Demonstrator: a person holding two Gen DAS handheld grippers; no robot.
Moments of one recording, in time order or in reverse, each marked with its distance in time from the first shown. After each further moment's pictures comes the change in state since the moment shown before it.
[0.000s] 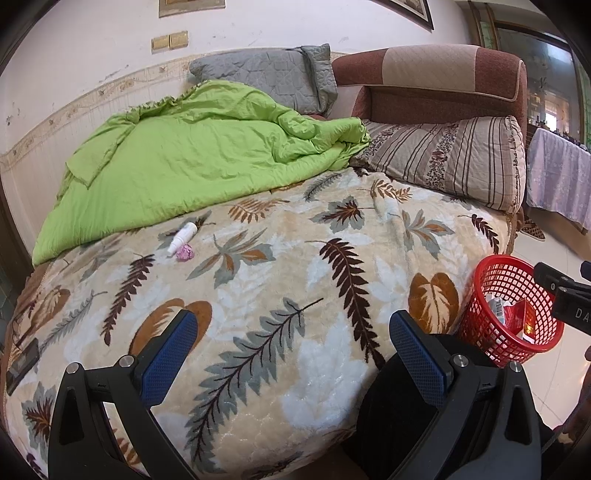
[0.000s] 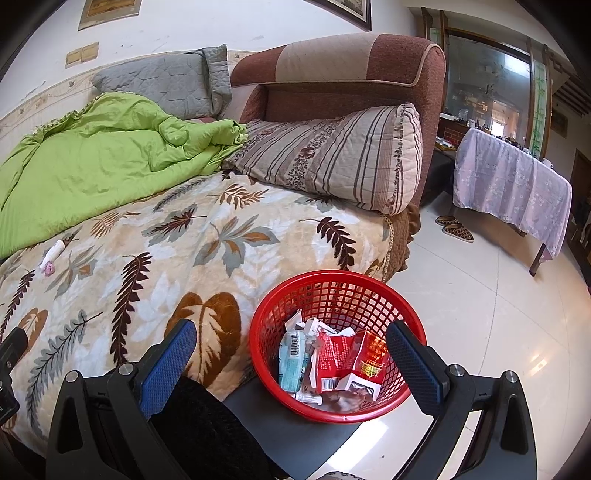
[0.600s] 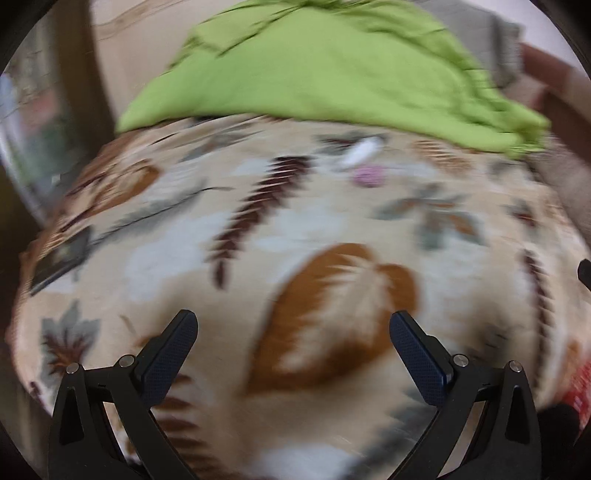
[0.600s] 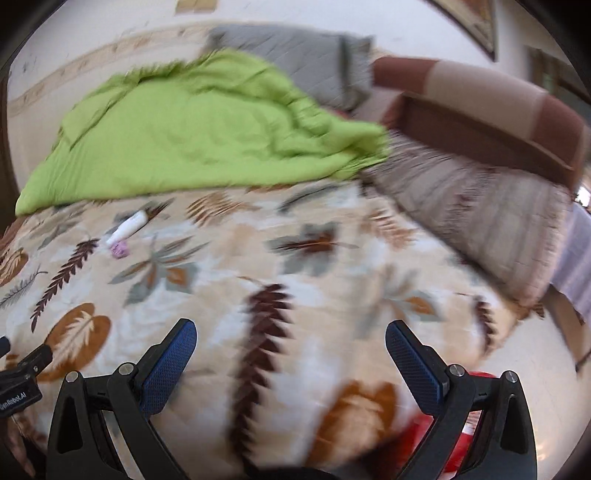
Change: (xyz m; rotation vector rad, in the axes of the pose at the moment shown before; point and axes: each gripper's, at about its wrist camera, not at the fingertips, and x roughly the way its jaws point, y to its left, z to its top) left arm 0.082 0.168 -0.030 -0.414 0.329 0.407; right arm 0.078 0.179 0.069 -0.315 0.047 0.302
